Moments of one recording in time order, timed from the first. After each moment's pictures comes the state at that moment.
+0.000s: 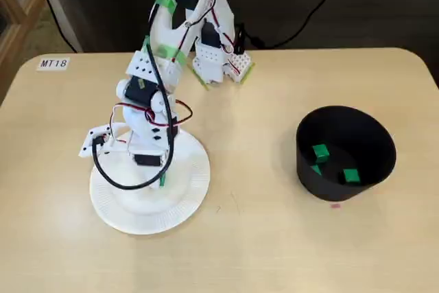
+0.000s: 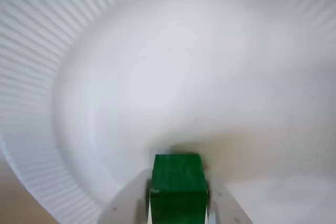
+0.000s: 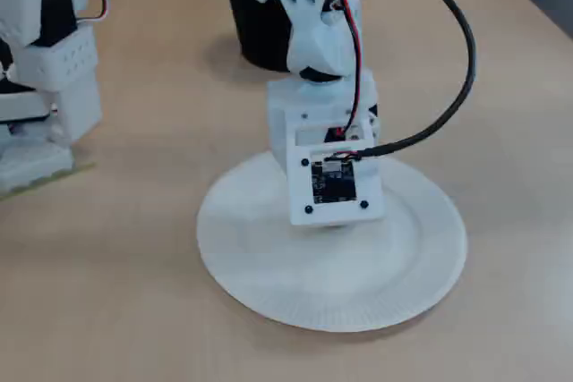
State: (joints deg) arm 24.0 72.9 88.2 63.7 -23.7
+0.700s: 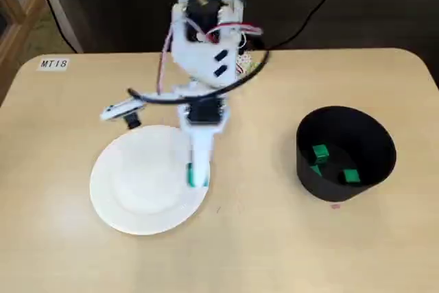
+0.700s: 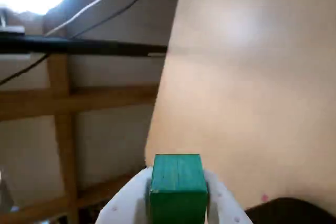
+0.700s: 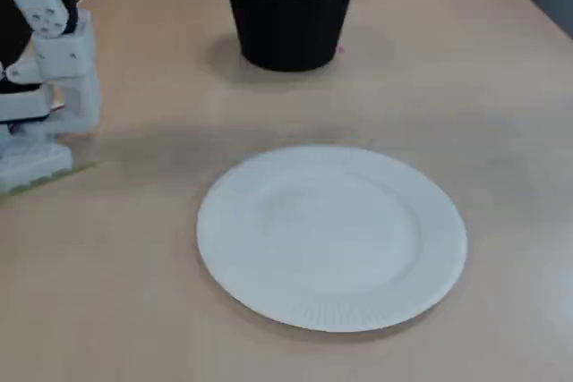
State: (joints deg) arm -11.4 113.6 97.1 46.8 -11.4
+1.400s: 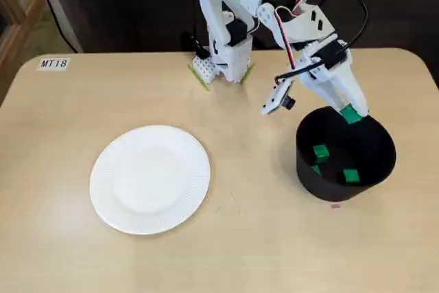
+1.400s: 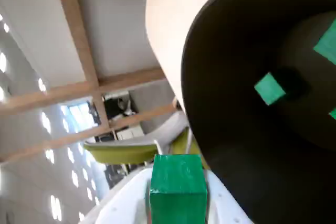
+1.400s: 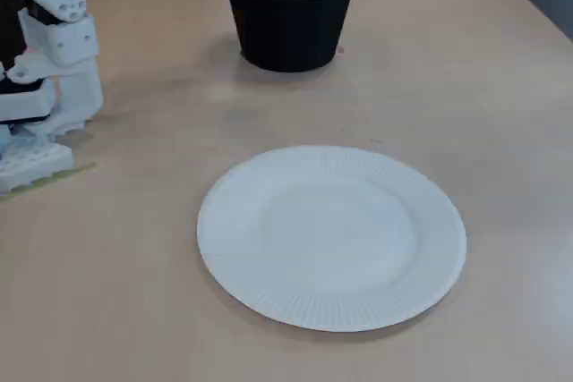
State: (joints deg) arm -40.6 126.2 134.8 16.2 2.2
